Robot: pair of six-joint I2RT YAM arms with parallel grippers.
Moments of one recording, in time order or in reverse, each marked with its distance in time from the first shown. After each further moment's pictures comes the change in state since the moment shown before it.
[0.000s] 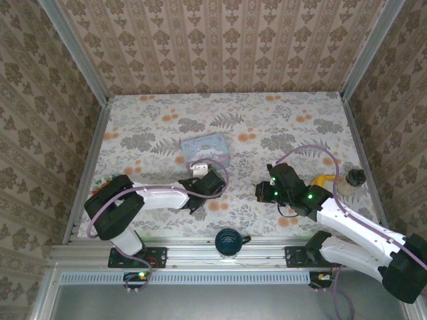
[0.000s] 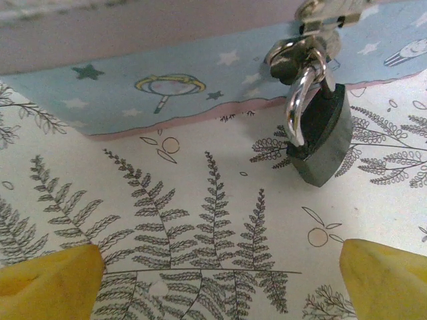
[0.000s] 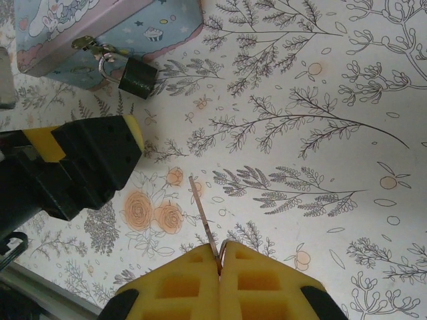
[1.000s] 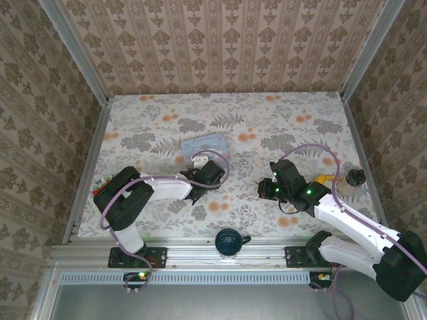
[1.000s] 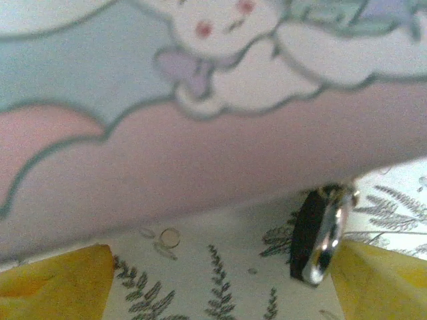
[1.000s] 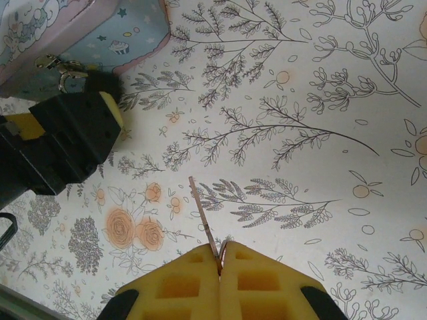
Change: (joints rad) left arm 0.105 0.093 0.082 0.053 0.043 0.110; right arm -0.074 0.053 0.003 0.010 -0.028 -0.008
